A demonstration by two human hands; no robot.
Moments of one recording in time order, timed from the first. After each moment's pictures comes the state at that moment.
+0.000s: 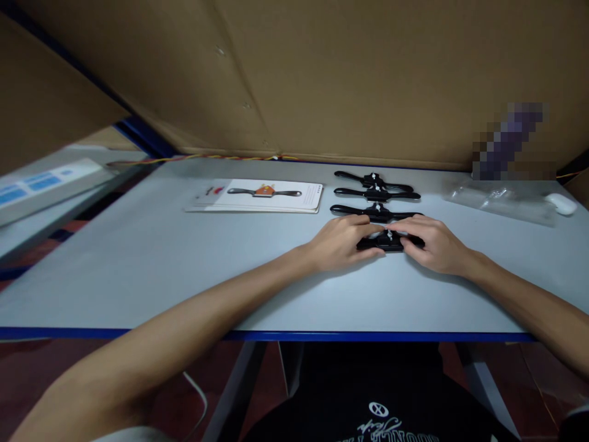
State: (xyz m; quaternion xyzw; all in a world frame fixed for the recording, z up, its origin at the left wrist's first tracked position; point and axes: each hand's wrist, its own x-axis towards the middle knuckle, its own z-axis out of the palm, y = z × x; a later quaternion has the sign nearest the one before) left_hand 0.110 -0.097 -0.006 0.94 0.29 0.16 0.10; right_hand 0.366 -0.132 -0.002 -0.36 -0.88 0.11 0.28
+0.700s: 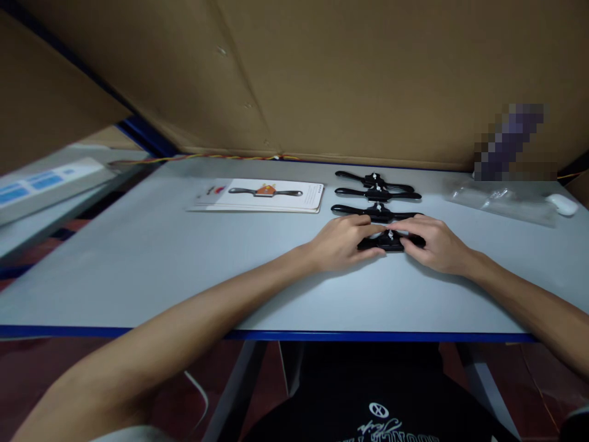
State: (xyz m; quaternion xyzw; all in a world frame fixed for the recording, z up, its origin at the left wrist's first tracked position) left_hand 0.110 -0.096 -0.008 0.94 0.29 0.15 0.10; right_hand 0.366 -0.131 0.000 -0.37 -0.88 0.11 0.27
